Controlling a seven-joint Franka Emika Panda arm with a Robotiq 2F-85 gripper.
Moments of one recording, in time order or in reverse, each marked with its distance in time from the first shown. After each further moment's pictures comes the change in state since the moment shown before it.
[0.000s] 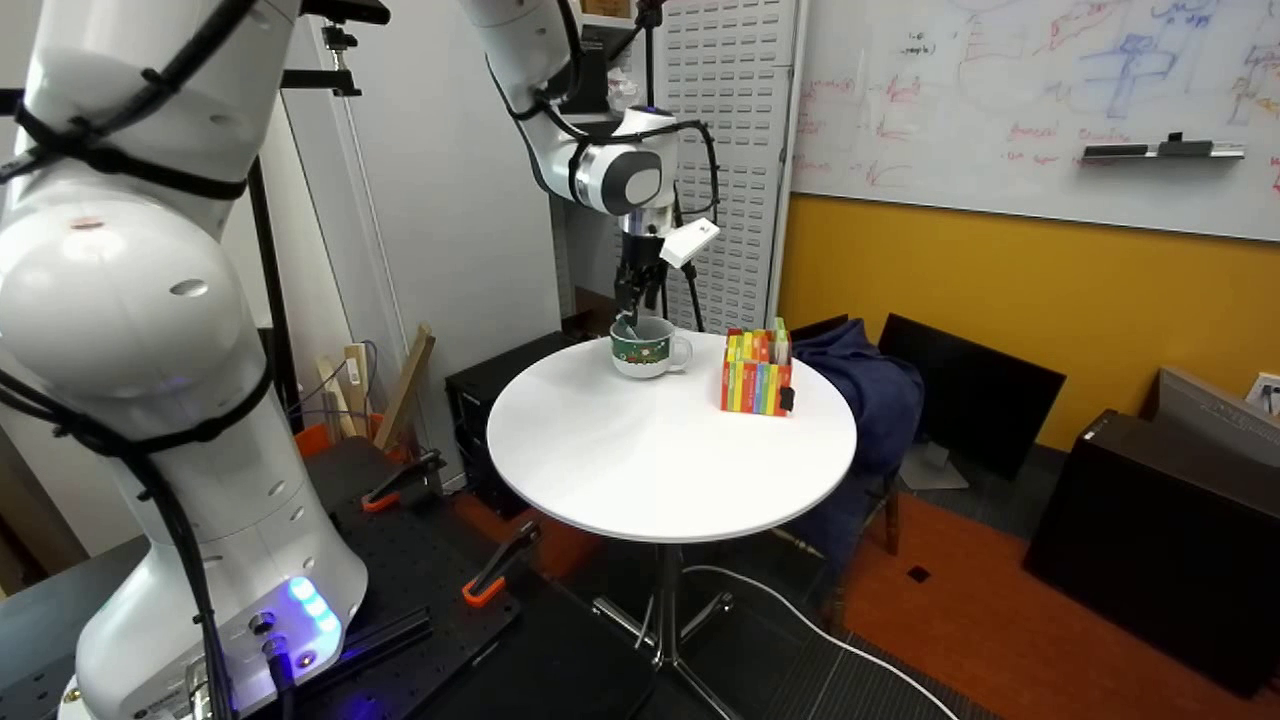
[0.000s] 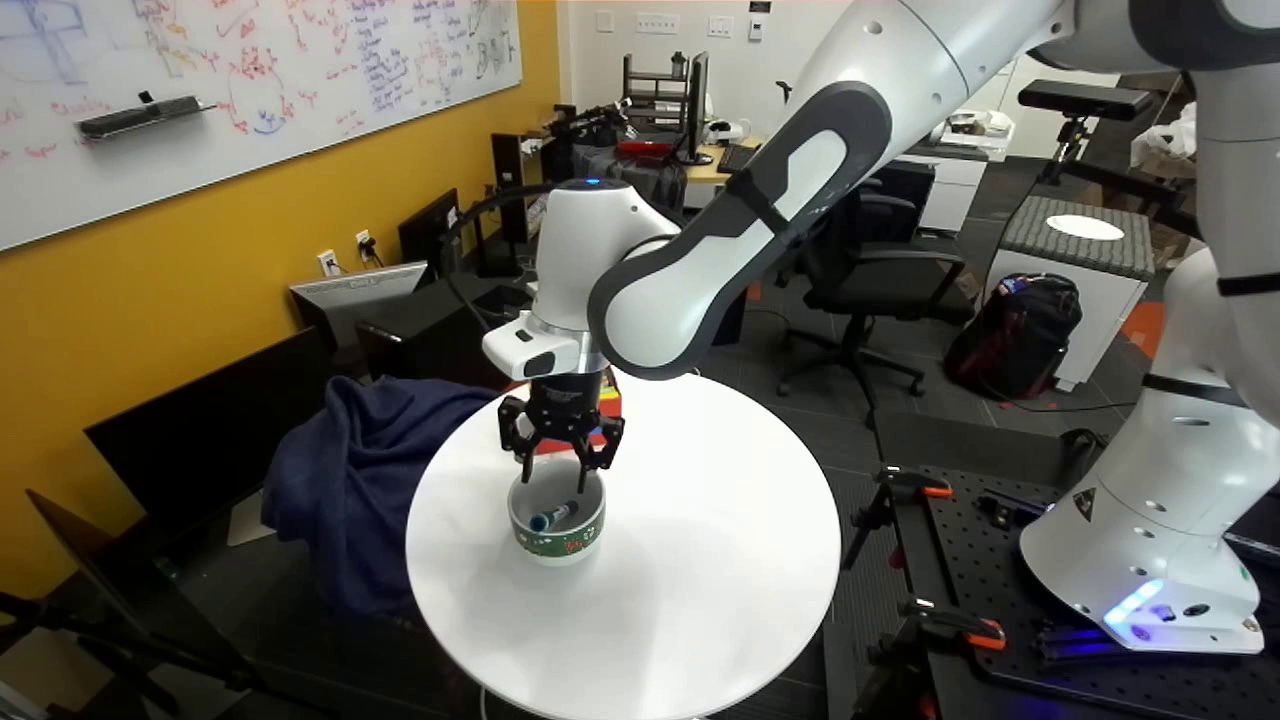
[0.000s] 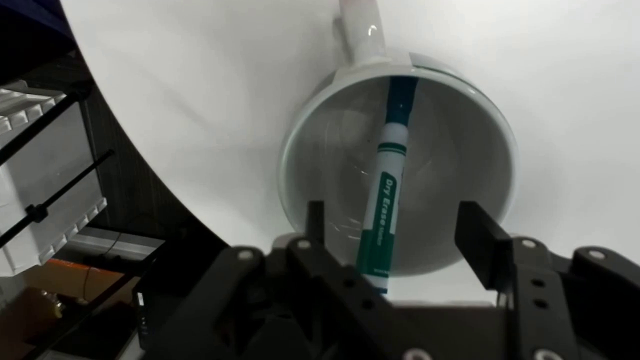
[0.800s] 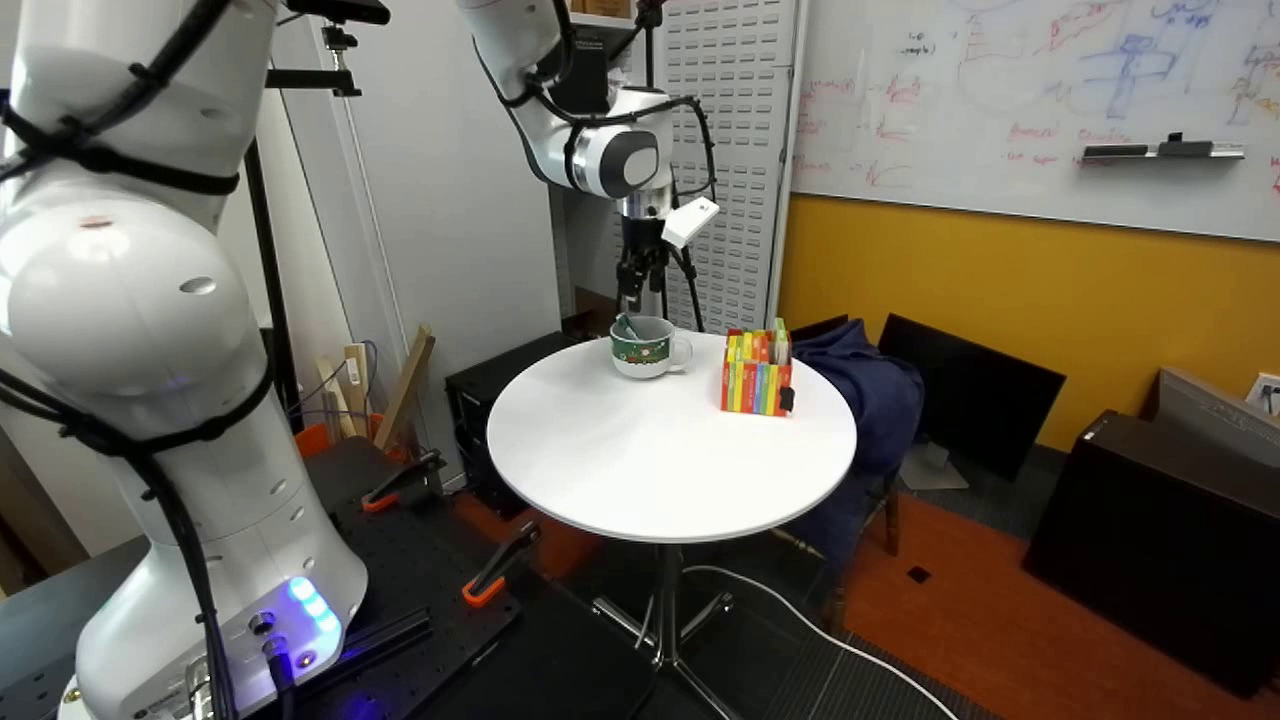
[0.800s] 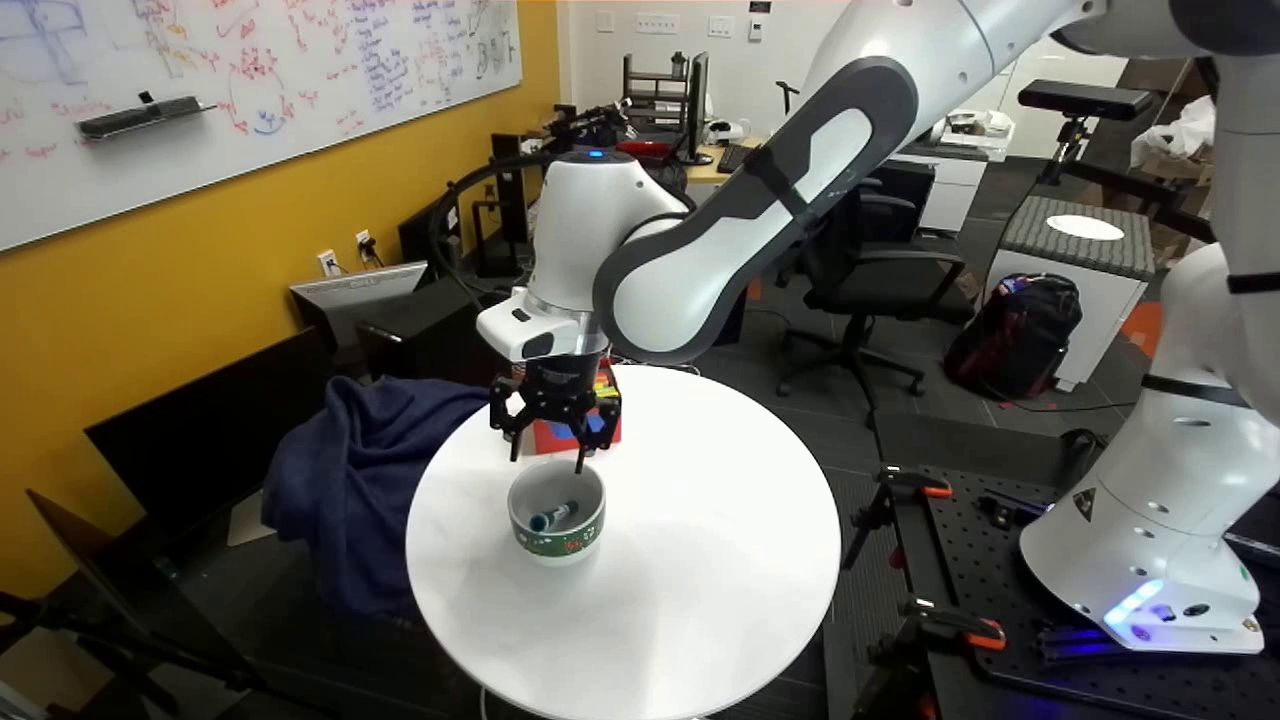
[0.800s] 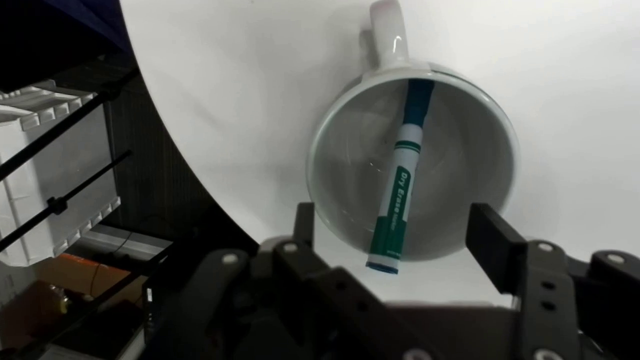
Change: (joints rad) arm 0.032 -0.050 -0.029 -0.008 -0.038 0.002 0.000
